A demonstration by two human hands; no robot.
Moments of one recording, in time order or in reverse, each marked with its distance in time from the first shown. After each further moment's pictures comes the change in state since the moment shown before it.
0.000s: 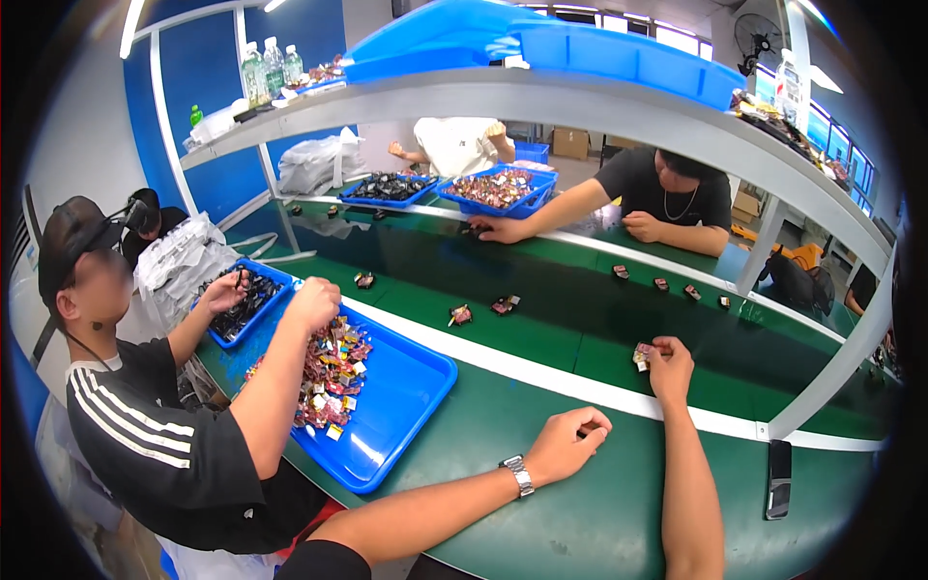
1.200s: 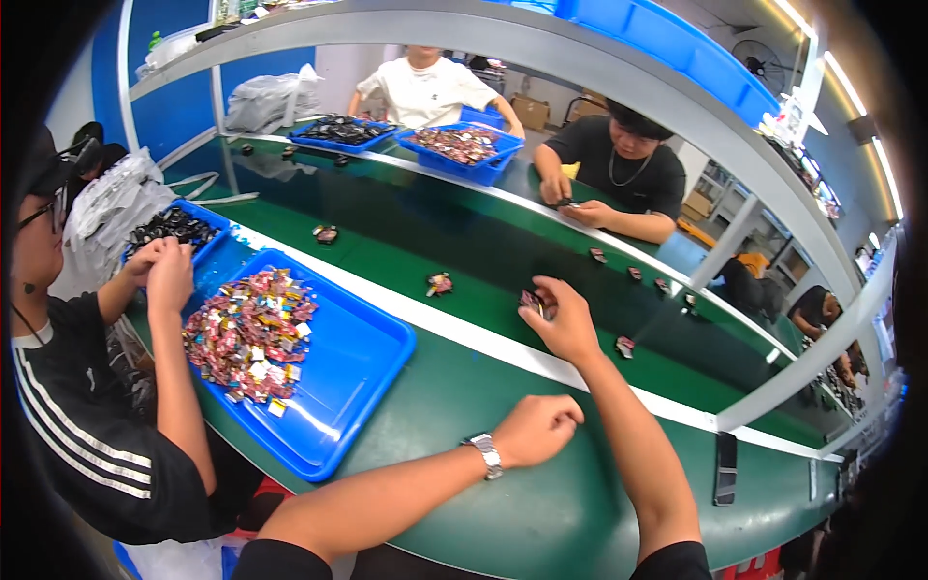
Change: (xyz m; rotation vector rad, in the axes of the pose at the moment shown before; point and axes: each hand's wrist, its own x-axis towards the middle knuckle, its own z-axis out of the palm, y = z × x) left_hand -0.001 -0.006 -0.002 0.095 -0.052 0.223; right_hand -0.010 -0.106 0.071 -0.034 -0.477 -0.420
